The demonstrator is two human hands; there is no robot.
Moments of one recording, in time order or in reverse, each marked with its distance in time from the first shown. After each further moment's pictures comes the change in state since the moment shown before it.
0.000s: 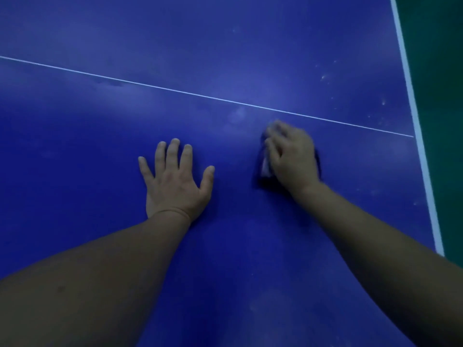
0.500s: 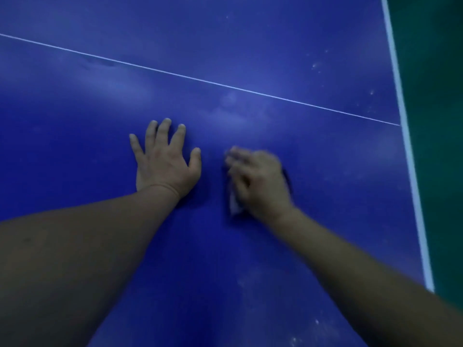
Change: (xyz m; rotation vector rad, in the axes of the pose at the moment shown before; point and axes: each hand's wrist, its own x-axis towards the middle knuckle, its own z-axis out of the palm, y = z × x) left_hand 0.001 0.001 -0.003 -0.055 0.007 0.021; right_hand -0.076 -0.055 -0.010 0.158 0.012 -0.226
